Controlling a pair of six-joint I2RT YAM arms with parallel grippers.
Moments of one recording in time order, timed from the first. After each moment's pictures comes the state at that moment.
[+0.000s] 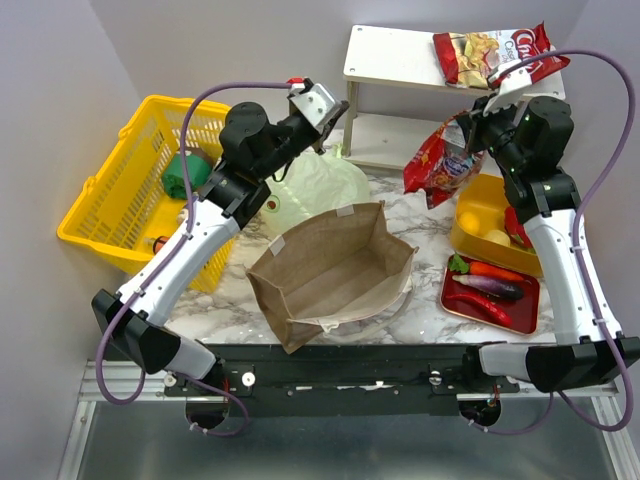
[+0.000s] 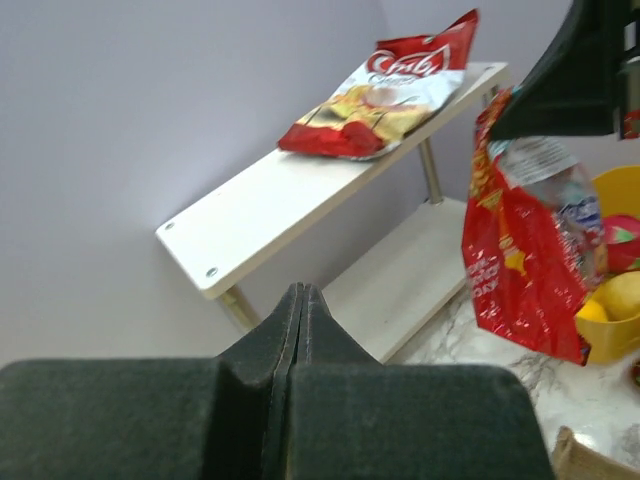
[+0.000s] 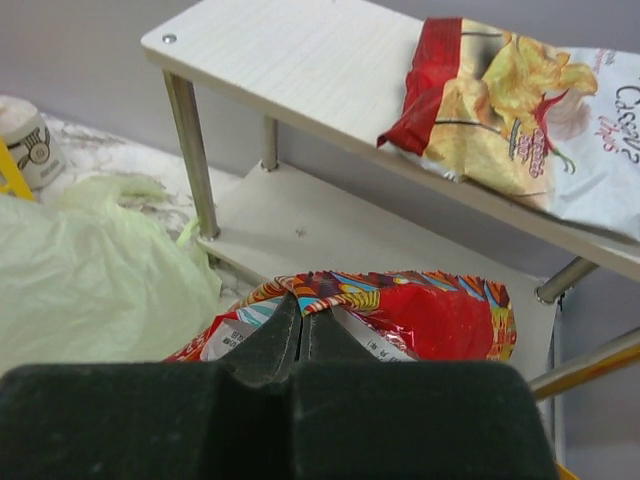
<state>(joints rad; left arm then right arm) -0.60 1.44 1.59 0.08 0.28 0.28 0.13 1.29 1.53 -0.30 -0.20 -0.15</state>
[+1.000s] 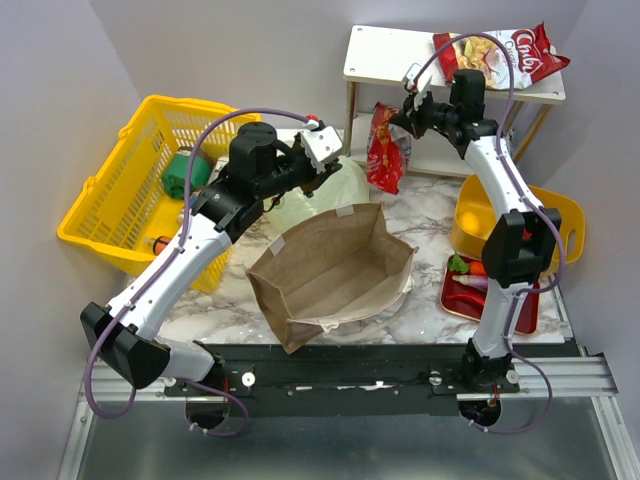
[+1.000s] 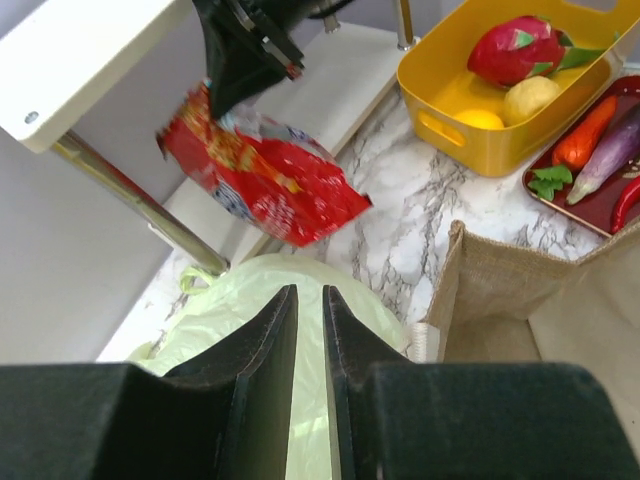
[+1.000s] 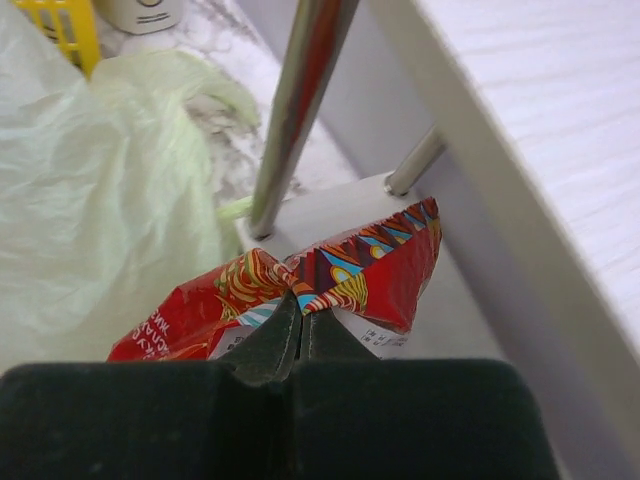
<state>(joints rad) -0.60 1.35 1.46 -0.26 0.40 0.36 0.13 2.00 1.95 -0.31 -0.75 -0.57</state>
